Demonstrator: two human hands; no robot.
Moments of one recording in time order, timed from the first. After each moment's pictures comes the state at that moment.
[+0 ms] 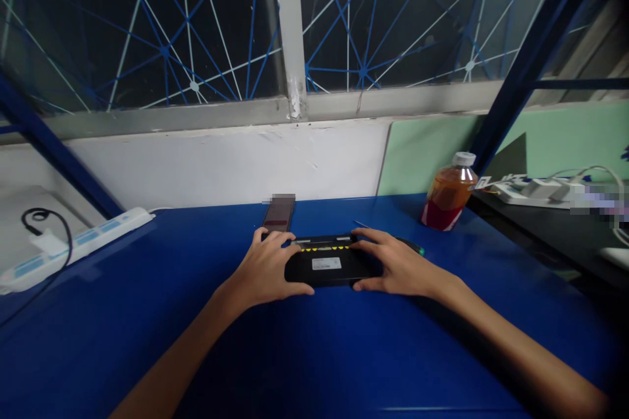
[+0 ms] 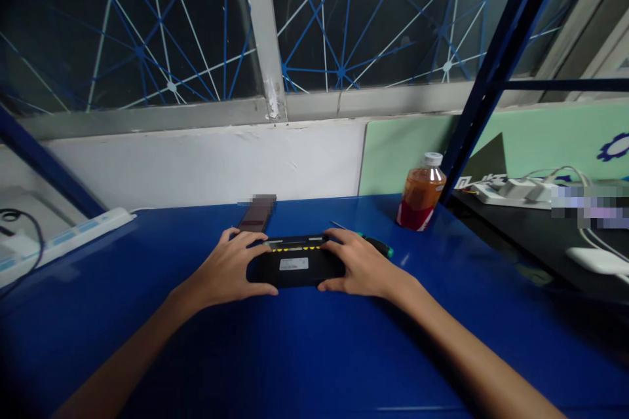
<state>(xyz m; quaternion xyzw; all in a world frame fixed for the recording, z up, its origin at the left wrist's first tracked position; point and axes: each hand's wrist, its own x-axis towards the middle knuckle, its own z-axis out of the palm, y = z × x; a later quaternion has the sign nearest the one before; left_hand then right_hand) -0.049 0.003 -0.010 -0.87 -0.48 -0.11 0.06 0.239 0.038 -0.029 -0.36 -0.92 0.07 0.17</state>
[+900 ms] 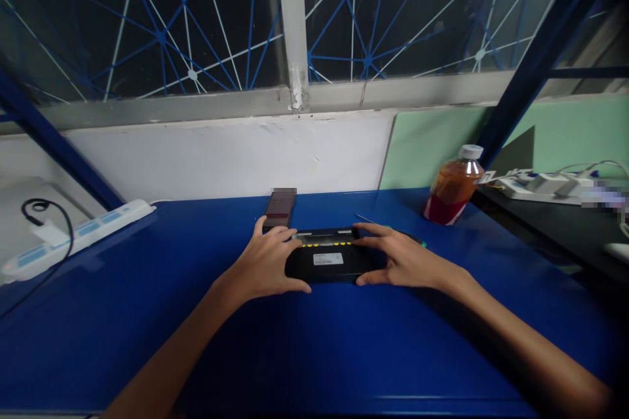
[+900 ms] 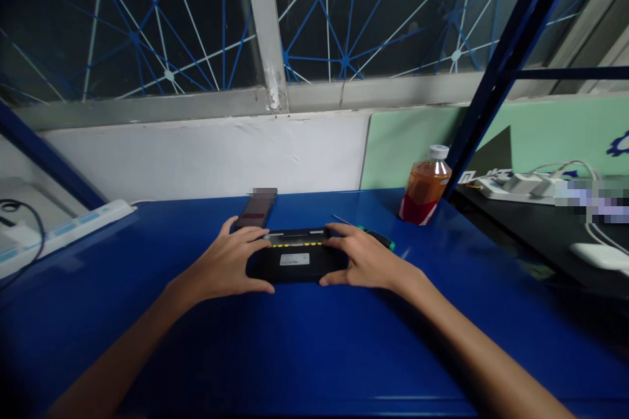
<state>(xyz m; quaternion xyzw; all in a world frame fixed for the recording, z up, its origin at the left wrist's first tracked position) -0.050 0.000 -0.006 -0.88 -0.47 -0.07 0.05 0.239 0.035 -0.013 -0.37 -0.91 0.11 0.13</state>
